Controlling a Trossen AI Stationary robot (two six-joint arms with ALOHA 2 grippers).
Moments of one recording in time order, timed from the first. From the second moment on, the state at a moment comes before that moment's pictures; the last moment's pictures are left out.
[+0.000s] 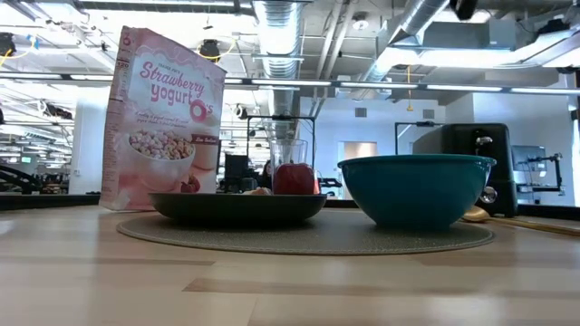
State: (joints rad) left arm 0.00 0.98 1.31 -0.69 -0.01 0.00; right arm -0.16 0.68 0.91 -0.32 -0.12 0.45
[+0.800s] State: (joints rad) left arm -0.01 0.65 0.92 -0.42 -0.08 -0.09; right arm -0.07 0.61 0.89 -0.34 0.03 0.24
